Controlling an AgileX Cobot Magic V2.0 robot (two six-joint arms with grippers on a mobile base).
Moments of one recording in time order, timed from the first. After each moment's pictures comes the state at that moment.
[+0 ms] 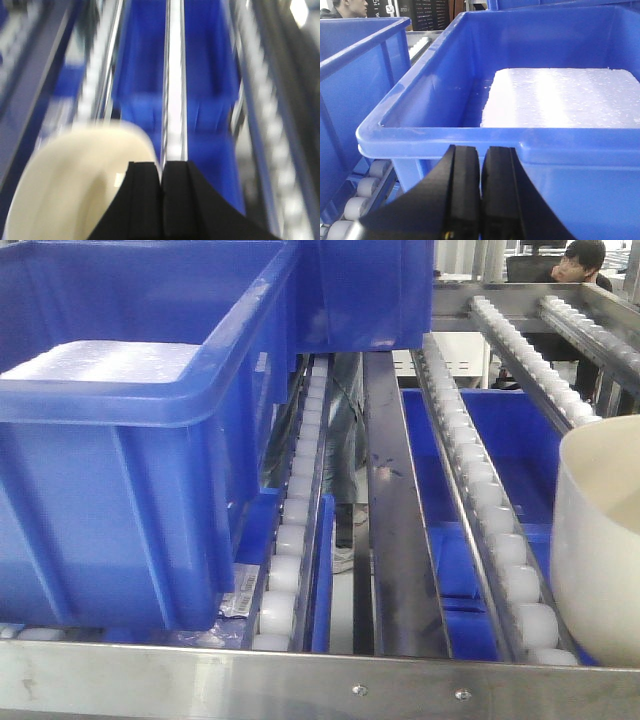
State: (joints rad) left arm -0.03 -0.01 0.01 -0.07 0.08 0.10; right arm -0.05 0.42 -0.41 0.04 0.38 0.03
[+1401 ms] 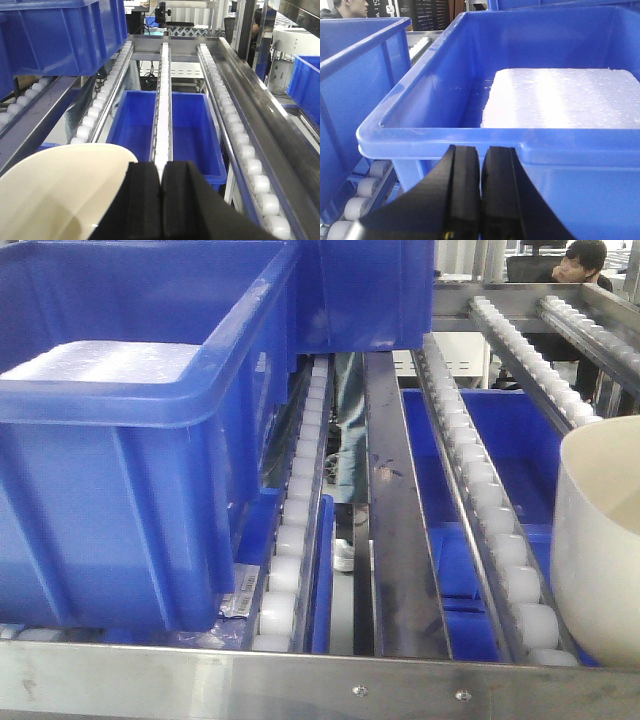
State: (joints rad) left arm -0.03 -0.01 0.01 -0.07 0.08 0.10; right arm -0.05 -0.01 0.03 -0.10 0.02 0.12
